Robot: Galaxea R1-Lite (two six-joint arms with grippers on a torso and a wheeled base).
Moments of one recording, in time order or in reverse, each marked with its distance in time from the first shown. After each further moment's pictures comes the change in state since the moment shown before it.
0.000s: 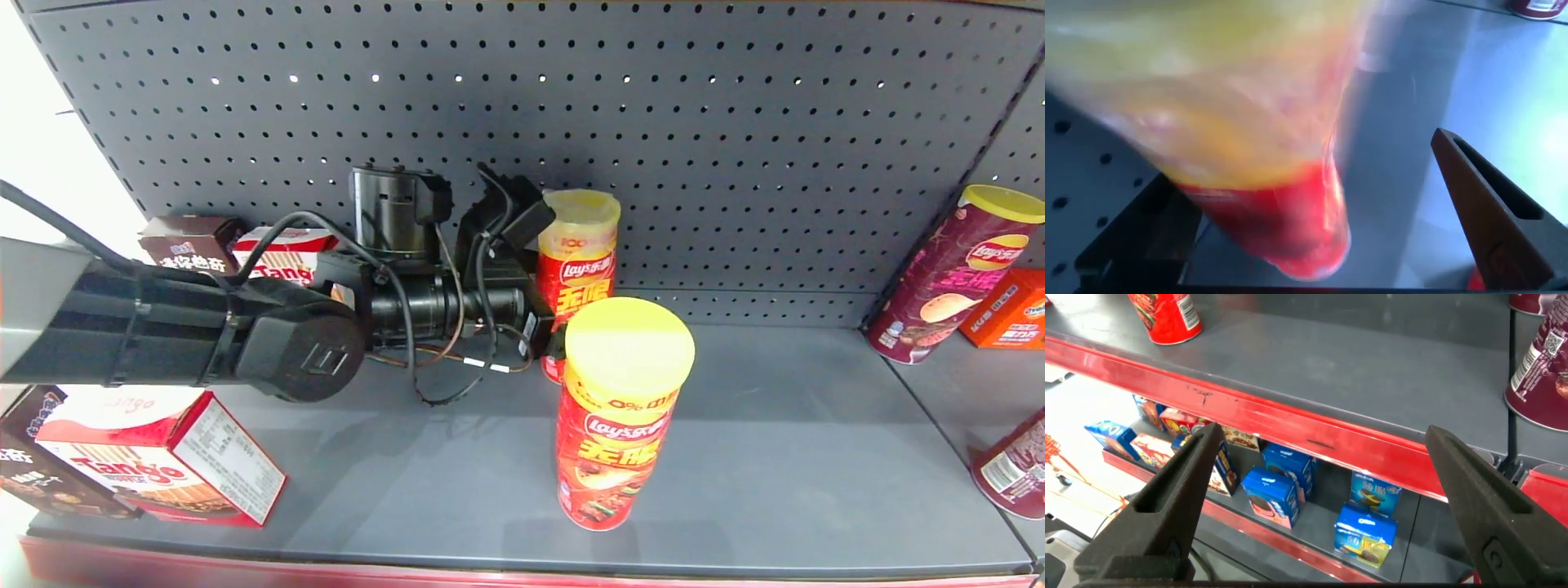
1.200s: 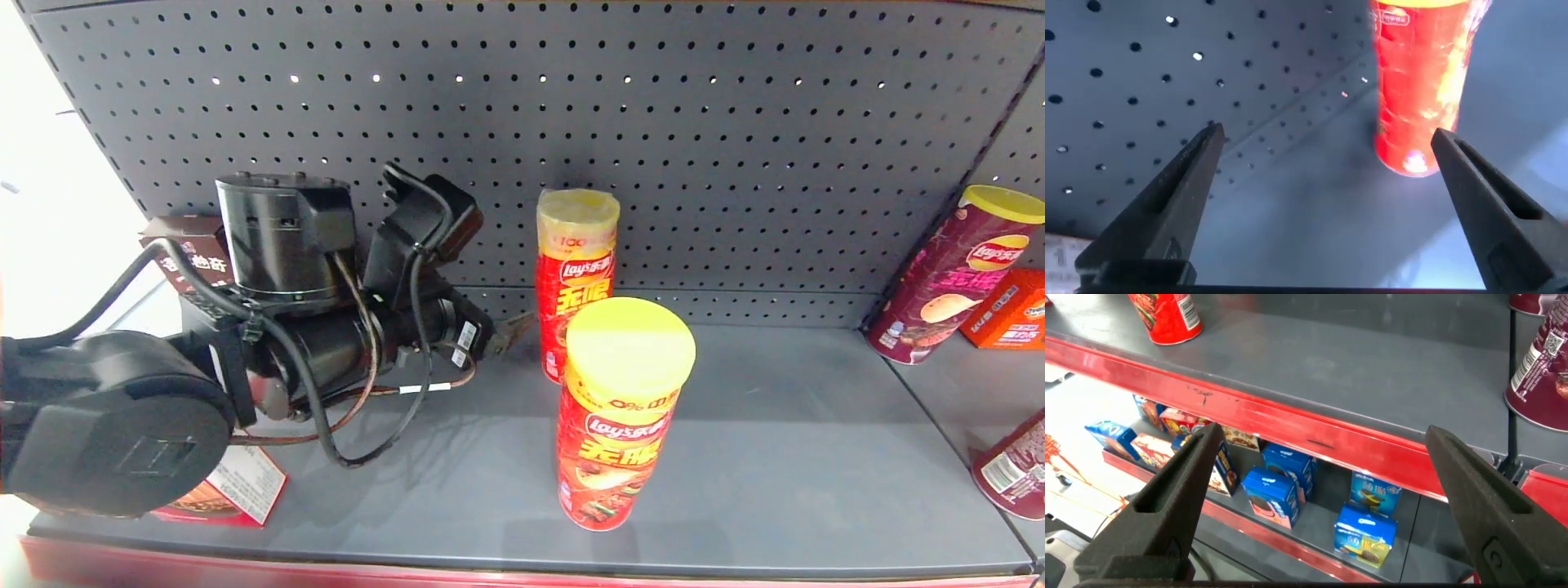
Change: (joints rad) left arm -0.038 -0.227 0.305 -0.111 0.566 0.011; right arm 0.000 0.000 0.000 0.000 0.000 0.000
